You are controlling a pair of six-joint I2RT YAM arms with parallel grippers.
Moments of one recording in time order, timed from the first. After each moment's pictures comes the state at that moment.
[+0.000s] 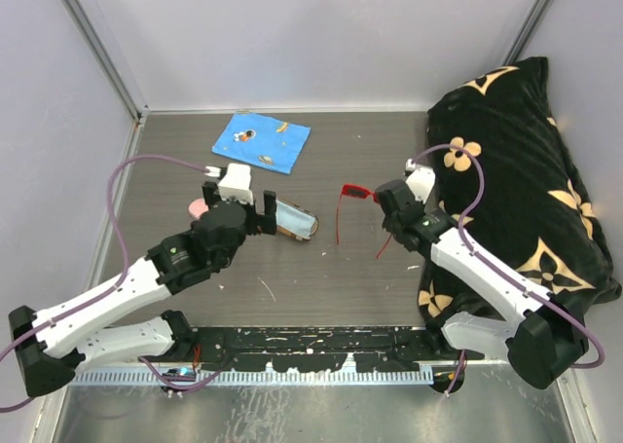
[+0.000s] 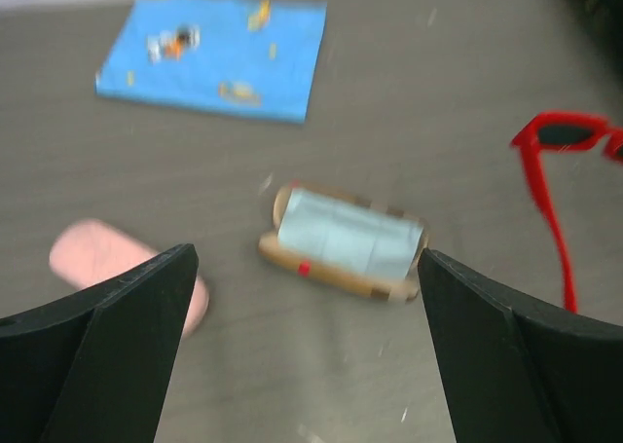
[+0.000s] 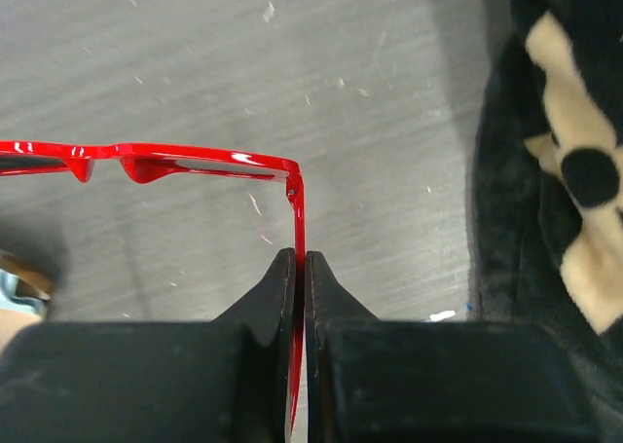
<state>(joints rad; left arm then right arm) -0.96 0.90 0.86 -0.20 -0.70 -0.25 0.54 1.13 0.88 -0.58 0.56 0.68</state>
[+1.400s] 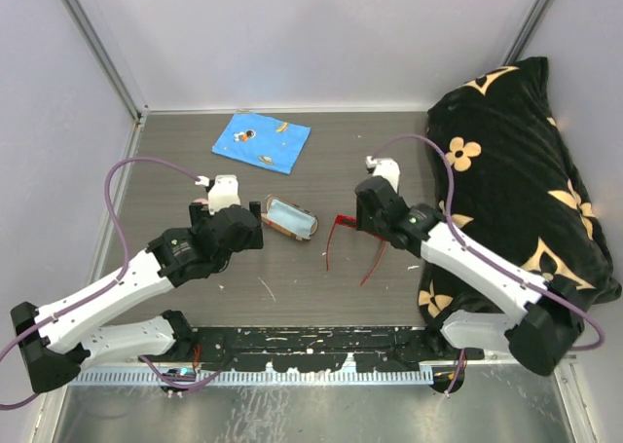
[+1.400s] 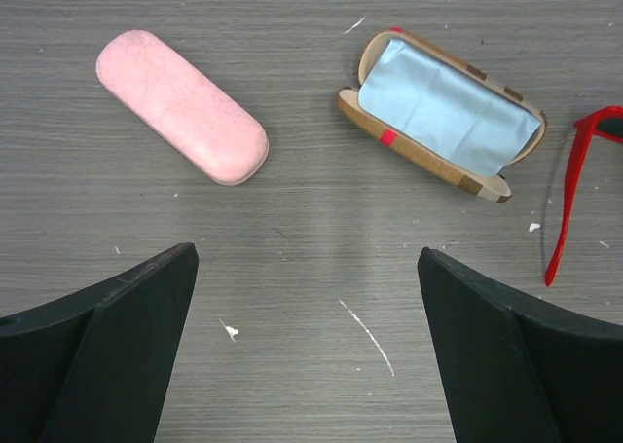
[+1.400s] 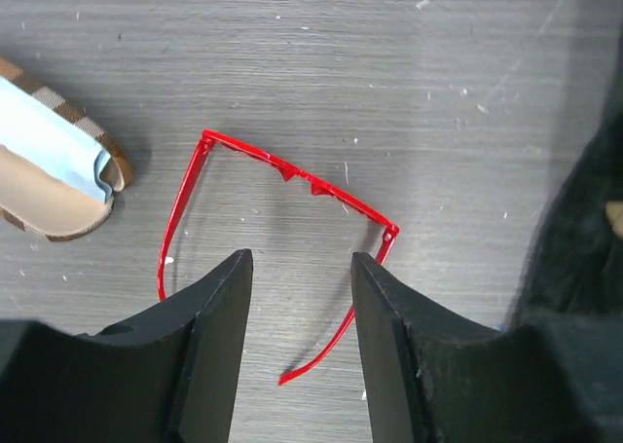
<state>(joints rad) -0.94 0.98 0.97 -0.81 -0.71 -0.69 0.71 1.14 0.90 -0.58 0.47 0.55</state>
